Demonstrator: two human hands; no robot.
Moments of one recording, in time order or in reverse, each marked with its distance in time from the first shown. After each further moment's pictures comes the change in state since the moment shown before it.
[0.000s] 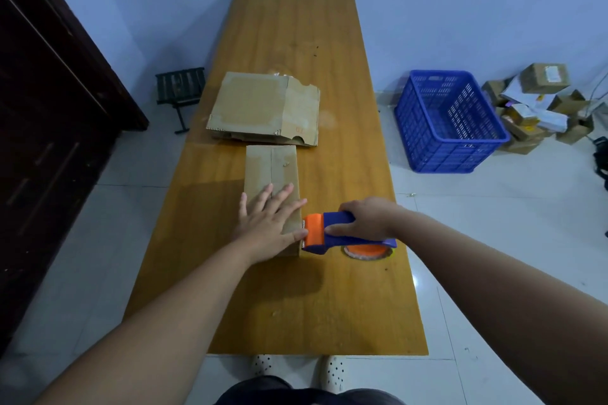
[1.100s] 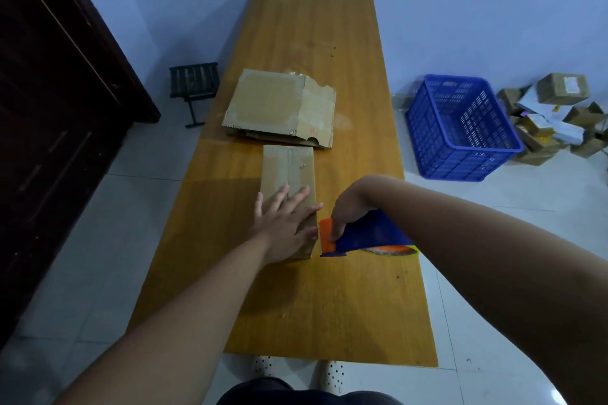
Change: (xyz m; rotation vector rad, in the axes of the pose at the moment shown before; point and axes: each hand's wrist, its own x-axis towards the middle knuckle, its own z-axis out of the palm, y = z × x) left_hand -0.001 -0.002 -0.005 -0.072 0.030 0.024; right_hand 0.024 -0.062 -0.050 -0.124 -0.499 0.162
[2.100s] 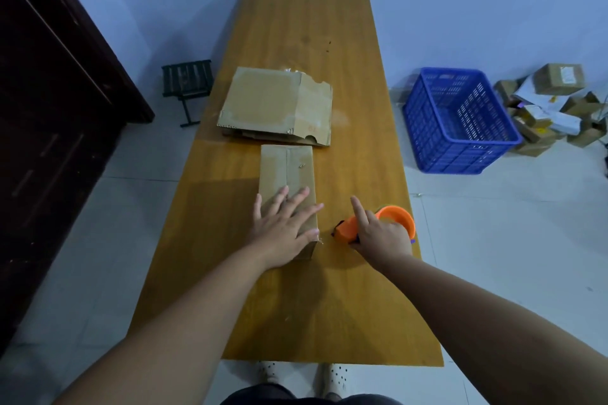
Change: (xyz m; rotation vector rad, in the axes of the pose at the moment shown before) left_hand 0.004 -0.003 0.004 0.058 -0.021 0.002; right_hand 0.084 0.045 0.108 -0.148 1.010 0.089
